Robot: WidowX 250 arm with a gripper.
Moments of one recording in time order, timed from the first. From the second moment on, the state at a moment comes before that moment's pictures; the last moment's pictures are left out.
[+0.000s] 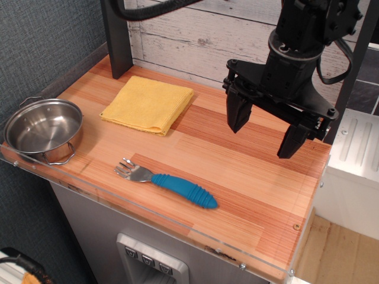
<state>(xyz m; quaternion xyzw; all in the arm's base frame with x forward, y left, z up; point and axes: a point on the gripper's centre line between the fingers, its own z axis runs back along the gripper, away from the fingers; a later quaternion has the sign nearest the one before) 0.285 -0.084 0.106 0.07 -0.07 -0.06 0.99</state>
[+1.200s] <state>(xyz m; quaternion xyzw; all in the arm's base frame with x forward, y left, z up) 0.273 0.020 0.083 0.08 -0.02 0.12 0.99</state>
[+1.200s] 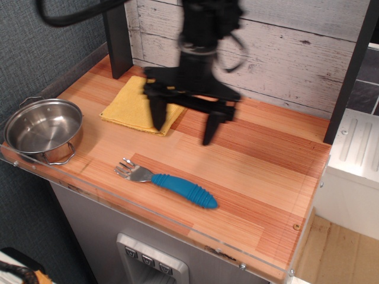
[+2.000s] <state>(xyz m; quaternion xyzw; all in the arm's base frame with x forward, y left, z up) 0.244 0.127 0.071 0.07 -0.04 0.25 0.97</state>
